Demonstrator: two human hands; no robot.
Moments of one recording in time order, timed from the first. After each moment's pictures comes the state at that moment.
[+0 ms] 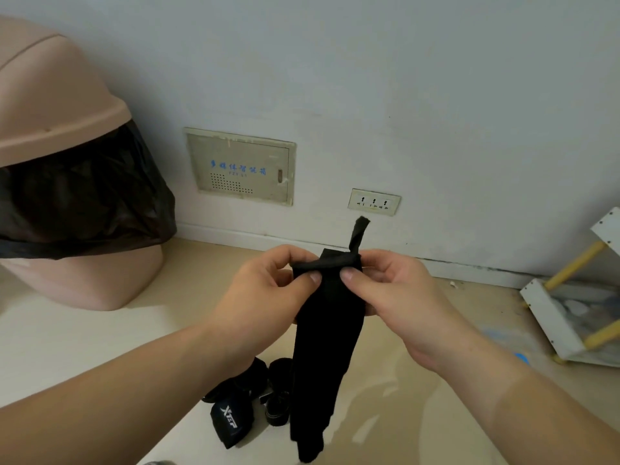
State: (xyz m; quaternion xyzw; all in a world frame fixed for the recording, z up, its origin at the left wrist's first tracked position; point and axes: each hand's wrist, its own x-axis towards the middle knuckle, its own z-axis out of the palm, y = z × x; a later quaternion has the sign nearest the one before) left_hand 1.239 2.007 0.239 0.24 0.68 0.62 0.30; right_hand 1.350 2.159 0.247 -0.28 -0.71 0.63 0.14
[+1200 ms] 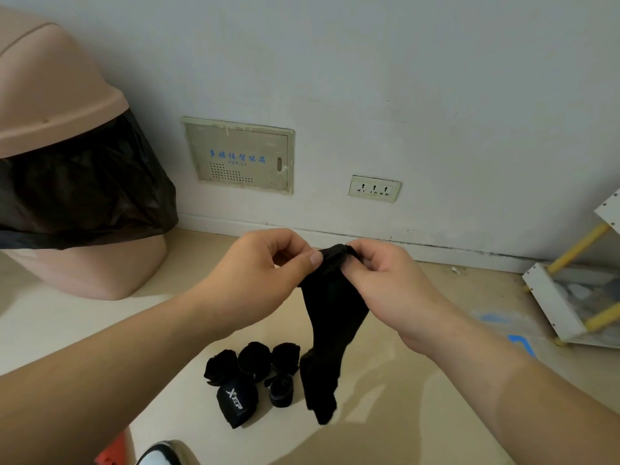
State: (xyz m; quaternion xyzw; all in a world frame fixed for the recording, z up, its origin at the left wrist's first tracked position) left_hand 1.223 2.001 0.242 0.35 0.77 0.49 0.19; right_hand 1.352 2.150 0.247 -0.29 -0.75 0.58 0.11
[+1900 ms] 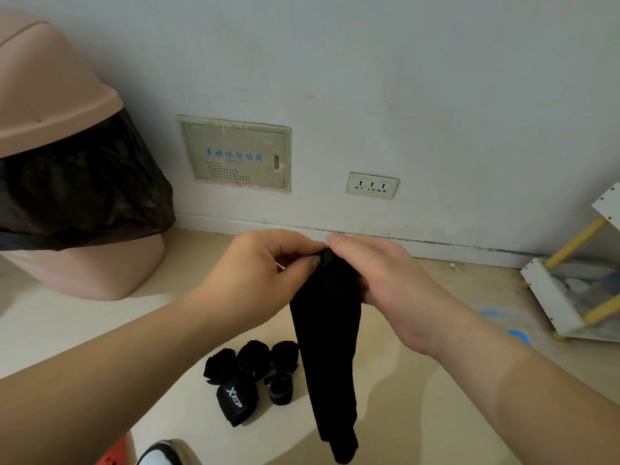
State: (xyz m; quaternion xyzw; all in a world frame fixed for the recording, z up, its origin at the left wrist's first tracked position) left_hand 1.232 2.003 0.243 0.44 0.74 0.49 0.13; right_hand 1.356 2.152 0.252 -0.25 -0.70 0.66 0.08
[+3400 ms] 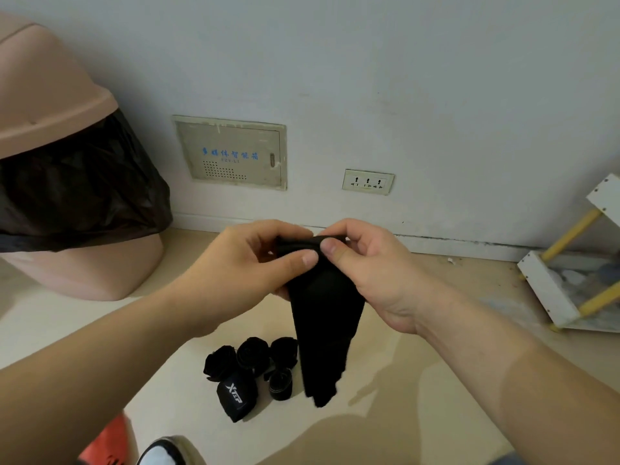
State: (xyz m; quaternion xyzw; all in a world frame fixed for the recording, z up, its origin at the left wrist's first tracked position) left_hand 1.231 1.993 0.253 0.34 0.69 0.57 0.29; right_hand 1.350 2.150 0.252 -0.23 -0.69 0.68 0.11
